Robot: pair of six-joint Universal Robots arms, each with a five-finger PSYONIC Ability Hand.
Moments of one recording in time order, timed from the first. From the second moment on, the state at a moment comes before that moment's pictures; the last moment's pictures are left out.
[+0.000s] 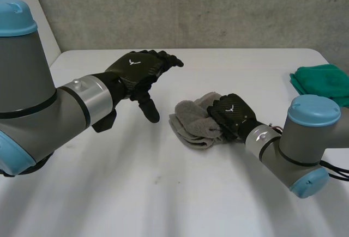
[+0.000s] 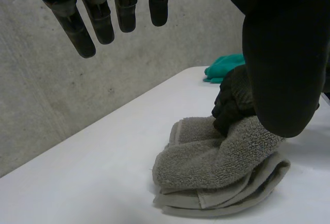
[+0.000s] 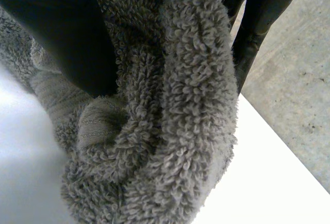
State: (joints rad) left arm 4.21 -1.89 -1.25 2.92 -1.25 3.27; right arm 1.96 -0.93 1.53 -0.37 1.19 2.58; left_hand 0.19 0.20 0.21 0.20 0.05; right_hand 0.87 1.16 1.13 1.18 0.89
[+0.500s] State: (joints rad) left arm 4.21 -1.90 -1.26 2.93 -1.25 3.27; right arm 1.64 -0.86 1.25 -0.20 1.16 2.48; left_hand 0.19 0.20 0.21 0.20 0.05; right_hand 0.87 1.16 1.13 1.18 0.89
